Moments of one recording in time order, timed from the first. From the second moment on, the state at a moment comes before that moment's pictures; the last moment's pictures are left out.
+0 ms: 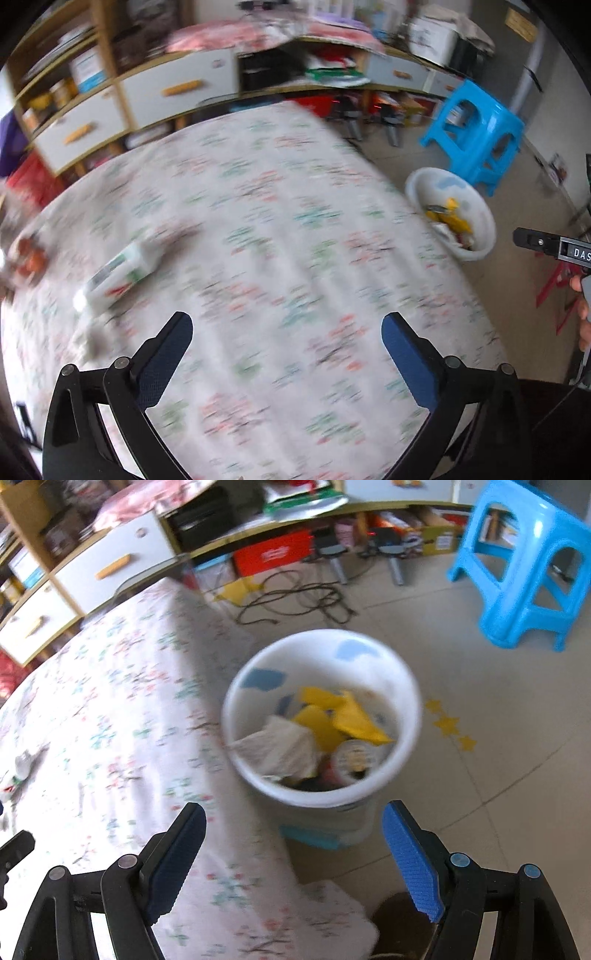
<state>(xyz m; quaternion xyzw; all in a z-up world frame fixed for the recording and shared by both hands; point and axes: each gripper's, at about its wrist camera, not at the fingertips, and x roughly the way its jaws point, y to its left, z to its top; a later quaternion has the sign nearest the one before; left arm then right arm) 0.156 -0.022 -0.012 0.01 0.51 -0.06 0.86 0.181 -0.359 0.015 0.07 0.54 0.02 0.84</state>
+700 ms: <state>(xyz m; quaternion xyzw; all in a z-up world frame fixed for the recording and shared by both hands) 0.114 0.178 -0.058 -0.06 0.53 0.08 0.84 0.195 -0.205 -0.015 -0.01 0.57 0.10 0.81</state>
